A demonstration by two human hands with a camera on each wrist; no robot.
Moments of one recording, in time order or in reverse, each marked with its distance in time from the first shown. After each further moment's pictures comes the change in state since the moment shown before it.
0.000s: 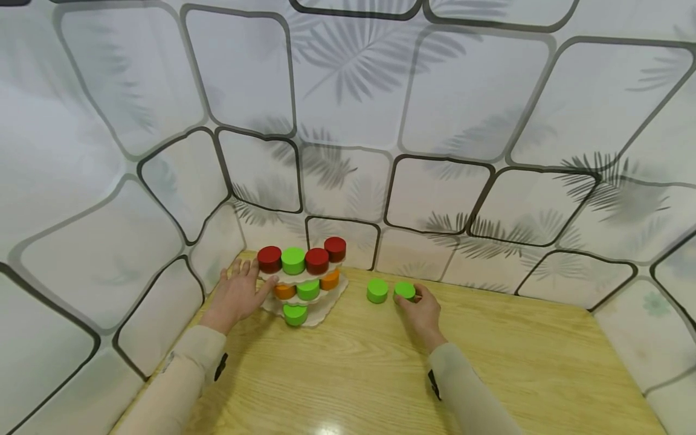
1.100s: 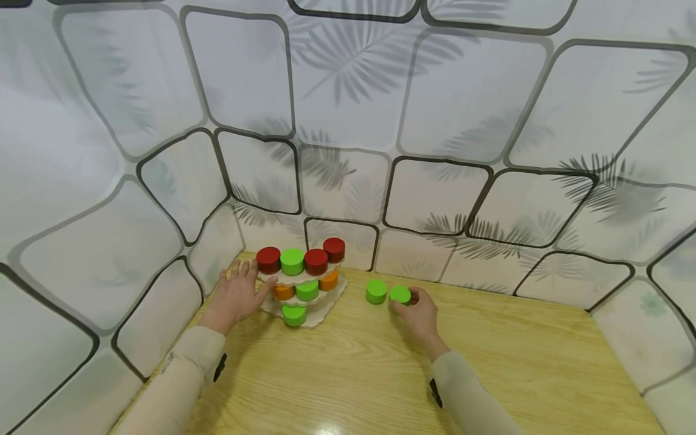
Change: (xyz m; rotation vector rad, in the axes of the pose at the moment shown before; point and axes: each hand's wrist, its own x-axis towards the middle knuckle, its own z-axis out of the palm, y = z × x) left_hand -0.001 0.001 -0.001 -0.003 -0.015 -0.009; right_hand -0.015 -0.010 -0.004 0.055 -0.033 -0.038
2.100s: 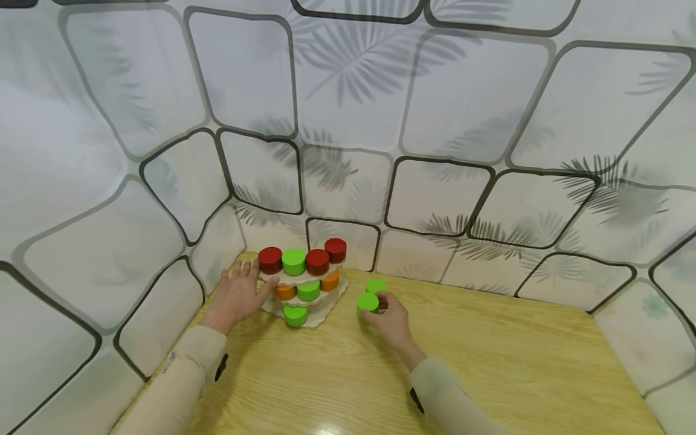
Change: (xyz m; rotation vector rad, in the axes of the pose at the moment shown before) left_hand 0.001 0.000 0.001 -0.005 0.019 -0.002; right_hand -0.026 -0.025 0.046 0.049 -0.166 -0.101
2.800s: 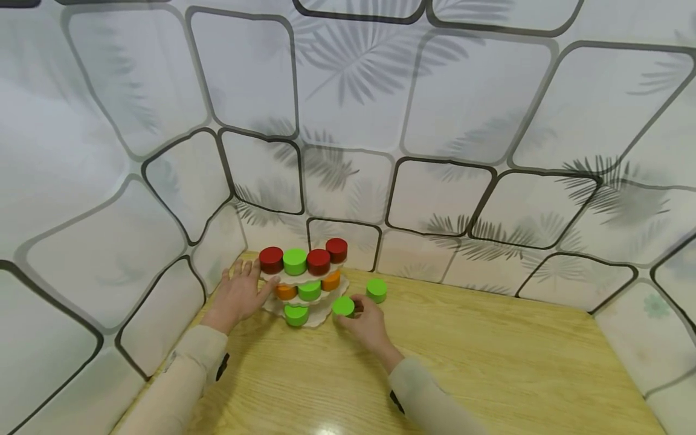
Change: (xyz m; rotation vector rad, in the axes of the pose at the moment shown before) left_hand 0.000 -0.001 0.001 0.002 0.016 0.008; right_hand -0.008 -0.020 0.045 0.048 -0.080 -0.061
